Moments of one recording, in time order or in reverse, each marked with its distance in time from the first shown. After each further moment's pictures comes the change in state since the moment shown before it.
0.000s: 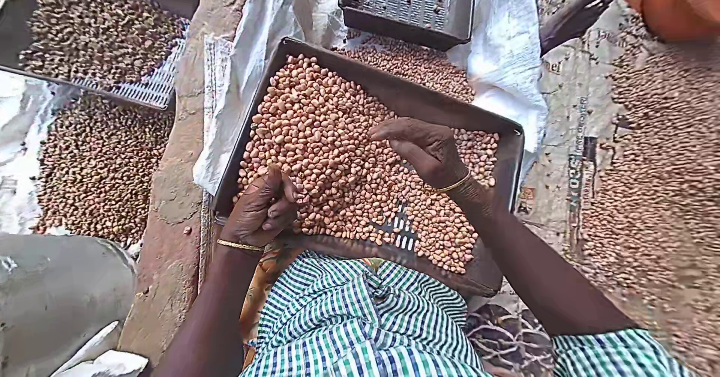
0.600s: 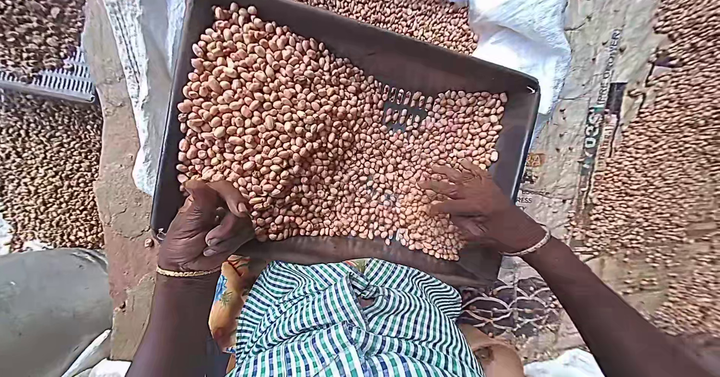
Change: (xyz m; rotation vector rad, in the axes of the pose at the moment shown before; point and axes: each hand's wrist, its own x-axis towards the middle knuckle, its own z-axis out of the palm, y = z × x) left_hand -0.004 0.003 -0.007 0.044 -0.123 -0.029; right_hand -0.153 -0.007 -0.062 -0.370 -0.329 0.264
